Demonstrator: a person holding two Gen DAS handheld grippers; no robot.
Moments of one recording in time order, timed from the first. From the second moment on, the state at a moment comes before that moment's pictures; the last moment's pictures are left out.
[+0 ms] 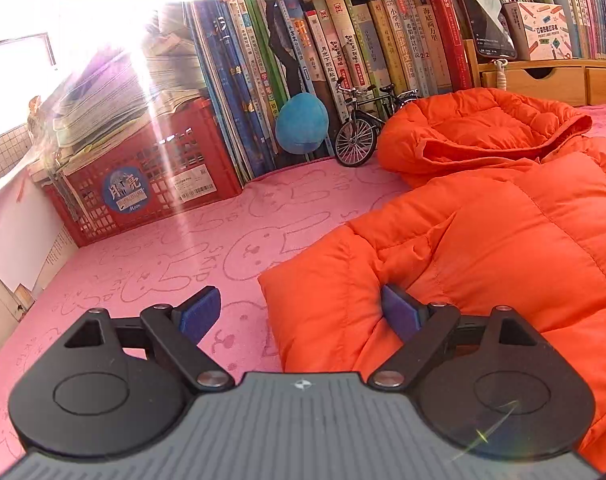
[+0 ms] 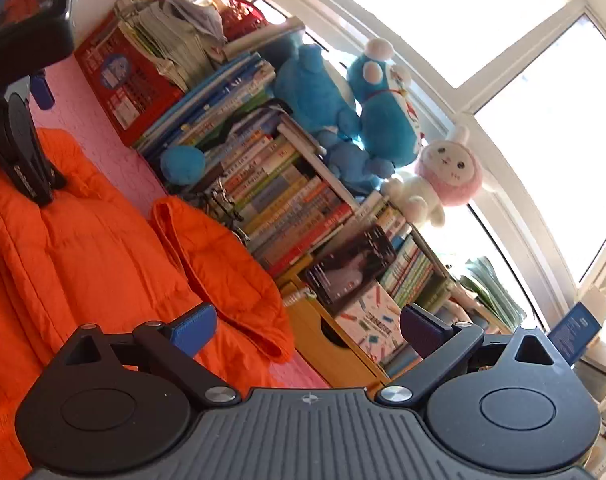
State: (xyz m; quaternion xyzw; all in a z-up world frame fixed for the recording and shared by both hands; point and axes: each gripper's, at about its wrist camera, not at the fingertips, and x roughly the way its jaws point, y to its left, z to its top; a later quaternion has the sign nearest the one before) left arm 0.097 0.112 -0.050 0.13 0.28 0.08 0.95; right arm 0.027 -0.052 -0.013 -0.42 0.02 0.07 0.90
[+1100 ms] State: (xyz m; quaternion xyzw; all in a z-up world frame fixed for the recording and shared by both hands) left arm 0.102 0.127 -0.052 0.08 0.31 0.08 0.94; right arm 0.105 -0.190 -0.066 -0.28 0.21 -0.10 0.93
